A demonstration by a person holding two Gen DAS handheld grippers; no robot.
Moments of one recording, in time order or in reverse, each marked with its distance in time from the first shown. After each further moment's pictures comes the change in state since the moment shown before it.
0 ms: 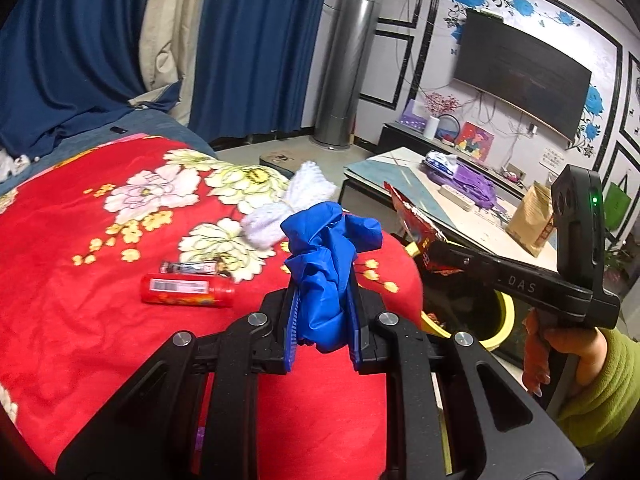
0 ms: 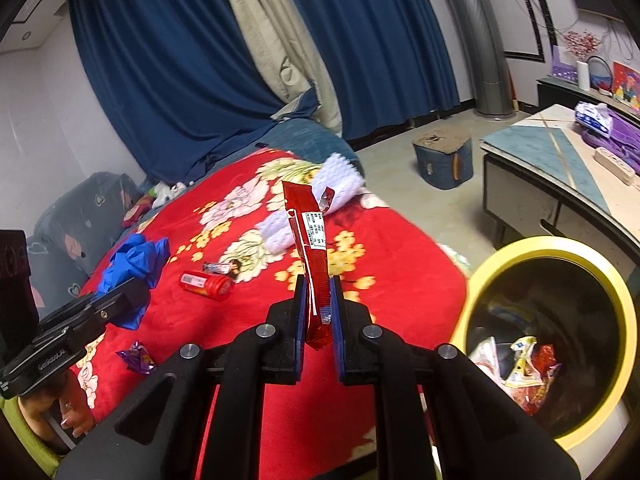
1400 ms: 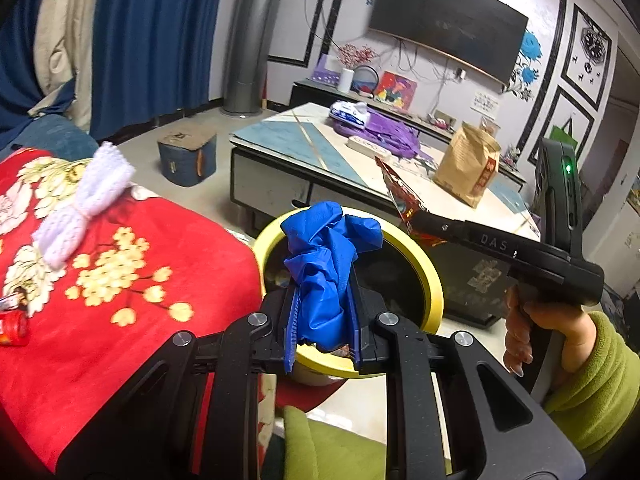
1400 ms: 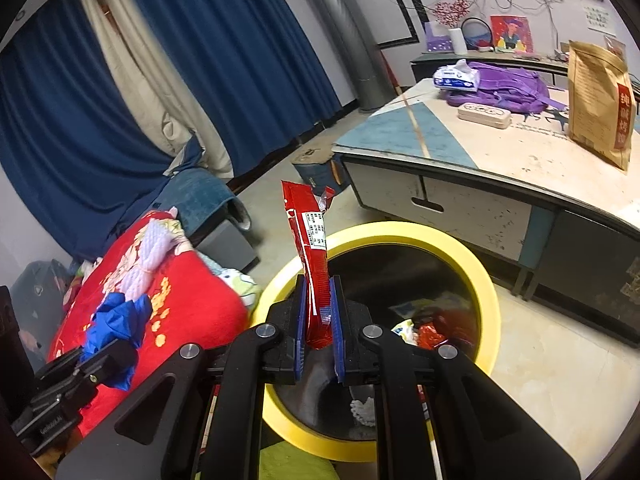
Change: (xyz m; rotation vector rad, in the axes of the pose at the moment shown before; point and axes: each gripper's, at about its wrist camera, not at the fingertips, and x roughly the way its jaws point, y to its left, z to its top) left arm 0.110 -0.153 -0.005 0.158 0.138 -0.246; right arm -0.077 -0.178 -0.028 0.291 -0.101 -0.272
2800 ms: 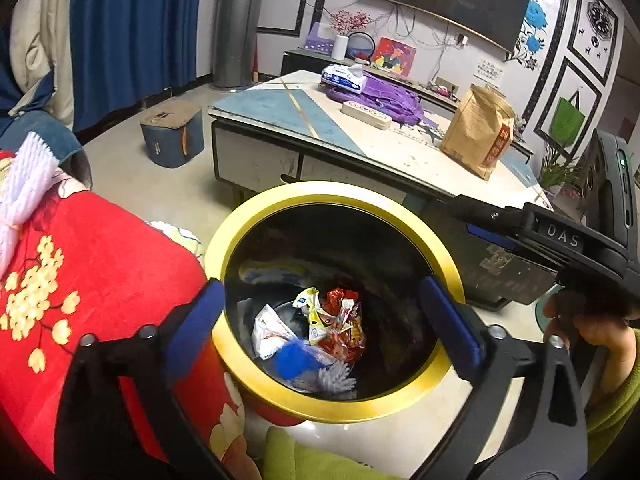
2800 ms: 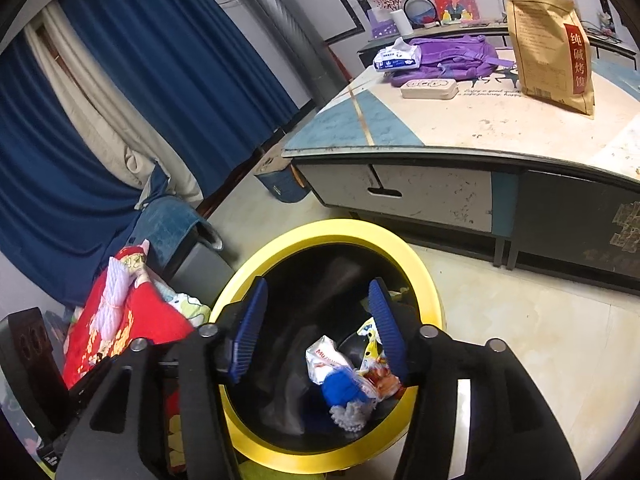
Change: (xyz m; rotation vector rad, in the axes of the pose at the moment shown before) left arm 0.081 -0.012 0.007 0.024 0.099 0.011; right arm 0.003 -0.067 -0.001 0.179 -0.015 -0.057
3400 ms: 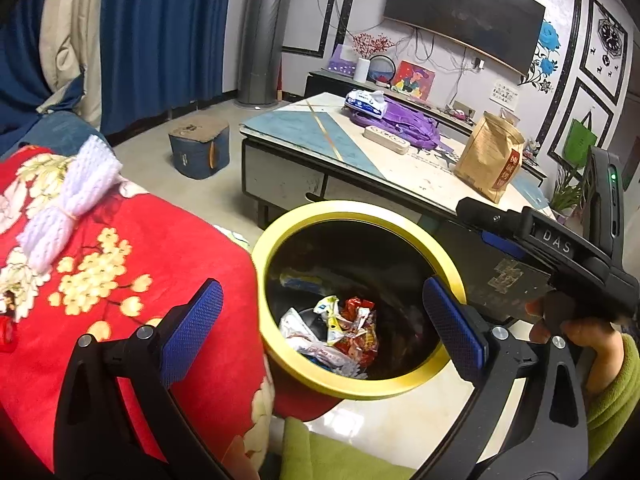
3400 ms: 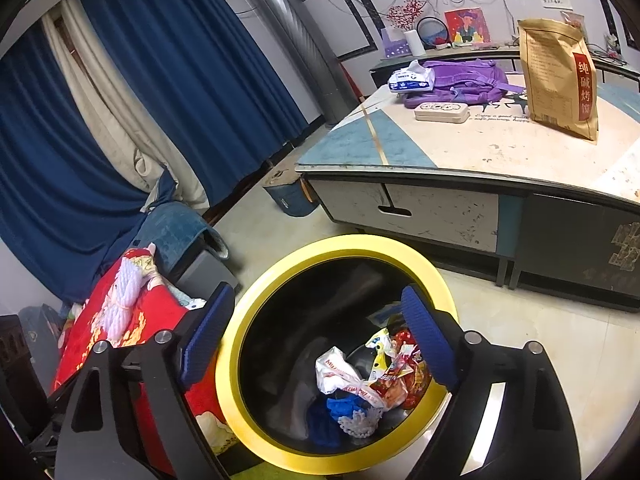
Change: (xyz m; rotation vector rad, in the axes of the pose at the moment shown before) left arm -0.052 0.011 -0.004 -0.034 -0.077 0.076; right arm -0.012 0.026 -0.002 -0.054 -0.056 0.007
